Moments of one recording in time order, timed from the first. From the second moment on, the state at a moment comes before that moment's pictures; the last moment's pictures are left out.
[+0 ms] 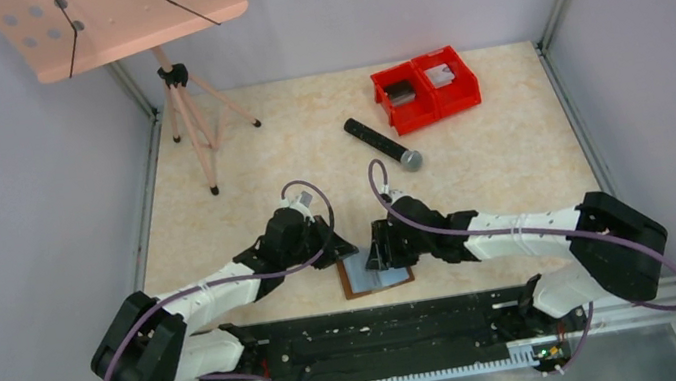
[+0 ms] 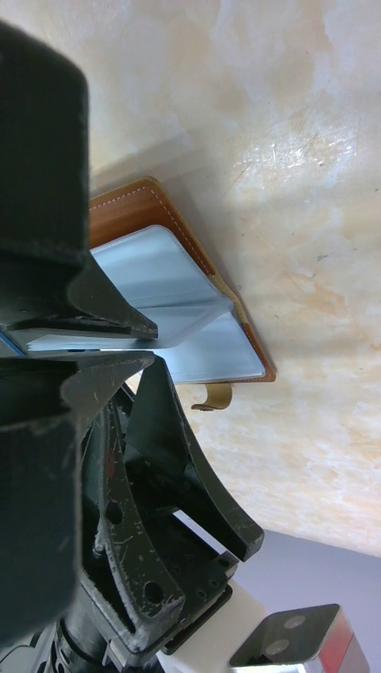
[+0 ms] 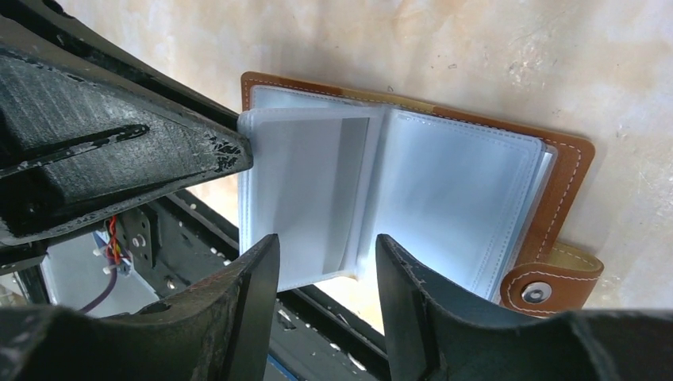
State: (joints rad) left arm -0.68 1.22 0.42 0.18 0.30 -1.05; right arm 0.97 1.38 0.63 -0.04 -0.08 0.87
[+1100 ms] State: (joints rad) left arm -0.68 1.23 0.42 0.18 0.30 -1.05; right arm 0.97 1.40 0.63 -0.02 -0.10 0.87
